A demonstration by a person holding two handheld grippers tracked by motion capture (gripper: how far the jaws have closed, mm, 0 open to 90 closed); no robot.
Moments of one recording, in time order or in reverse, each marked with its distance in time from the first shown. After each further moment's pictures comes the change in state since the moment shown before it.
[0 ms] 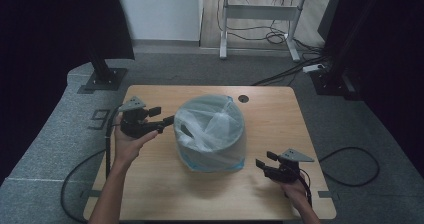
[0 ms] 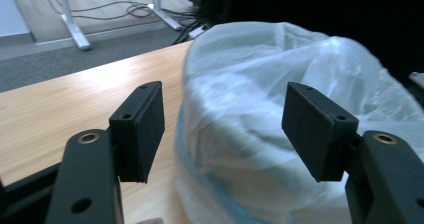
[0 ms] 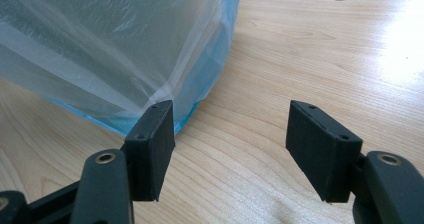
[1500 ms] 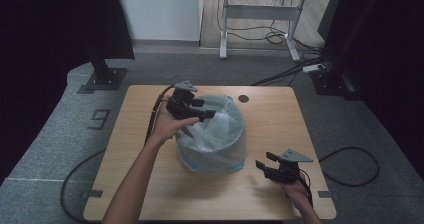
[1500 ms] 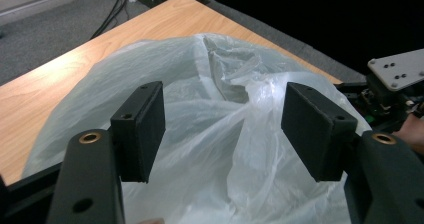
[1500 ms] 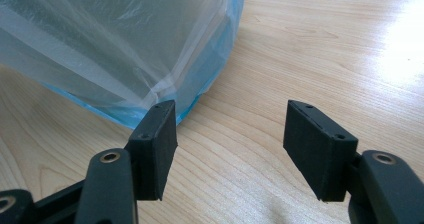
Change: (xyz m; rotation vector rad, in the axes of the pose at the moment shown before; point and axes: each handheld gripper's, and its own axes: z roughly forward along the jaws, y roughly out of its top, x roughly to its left) left arm -0.044 0.063 0.099 0.209 -0.191 0.124; right arm 0.002 0.000 -0.001 0.022 -0.001 -0.039
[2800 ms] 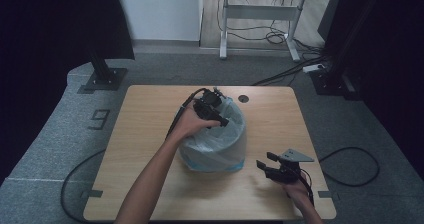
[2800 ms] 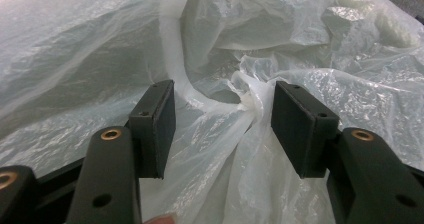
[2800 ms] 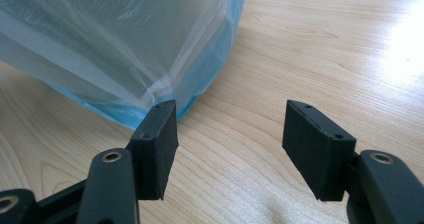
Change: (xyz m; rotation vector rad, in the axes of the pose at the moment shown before) left arm -0.008 0.018 0.078 0.341 0.042 0.018; right arm -0.003 0.000 -0.002 0.006 0.009 -0.006
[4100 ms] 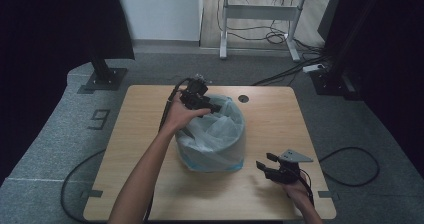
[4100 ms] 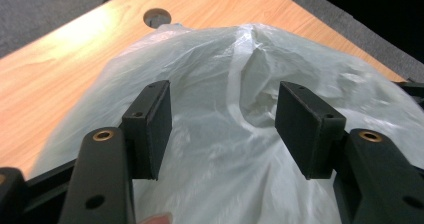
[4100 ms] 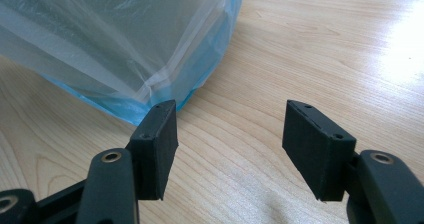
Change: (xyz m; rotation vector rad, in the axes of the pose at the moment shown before) left arm 0.025 -0.009 -0.043 -0.179 0.038 -0.096; right arm 0.000 -0.002 0.001 0.011 -0.001 -0.020
